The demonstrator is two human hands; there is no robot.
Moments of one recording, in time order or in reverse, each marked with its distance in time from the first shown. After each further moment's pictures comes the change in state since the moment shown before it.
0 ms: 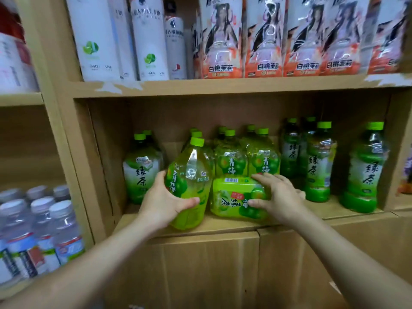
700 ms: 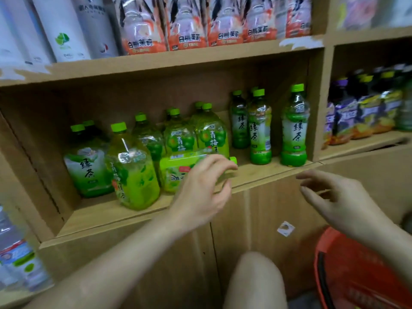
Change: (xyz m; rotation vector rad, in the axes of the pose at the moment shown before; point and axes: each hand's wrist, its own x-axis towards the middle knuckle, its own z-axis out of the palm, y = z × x) left_hand -0.083 0.105 0.107 0.142 -0.177 0.899; right_hand -0.160 0.111 -0.088 0.133 0.231 0.075
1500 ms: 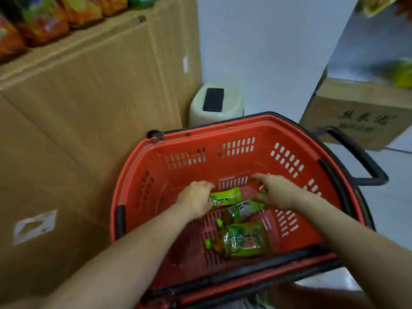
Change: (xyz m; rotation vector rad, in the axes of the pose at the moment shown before) left_hand -0.028 0.208 0.502 -0.168 -1.137 0.370; right_hand -0.228 0.335 -0.052 -0.253 -0.440 1.008
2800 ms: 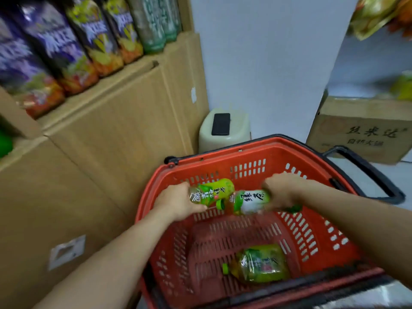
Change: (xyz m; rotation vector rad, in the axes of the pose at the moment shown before) left_hand -0.034 -0.038 -0.088 -0.095 0.137 -0.305; right_hand 0.027 -0.016 -0.046 -0.484 -0.082 -0.098
